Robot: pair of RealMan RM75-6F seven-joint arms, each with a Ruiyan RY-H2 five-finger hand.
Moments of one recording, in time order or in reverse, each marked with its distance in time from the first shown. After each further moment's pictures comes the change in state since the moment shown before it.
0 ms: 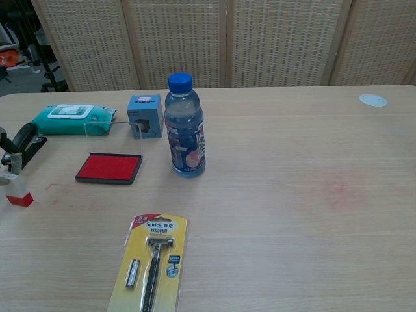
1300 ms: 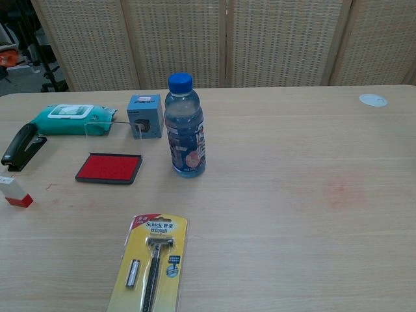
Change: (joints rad) left arm 0.390 0.122 -0.172 -0.171 0.555 0.622 -0.240; right arm -0.005 -0.003 -0.003 0.009 -0.026 0.023 0.013
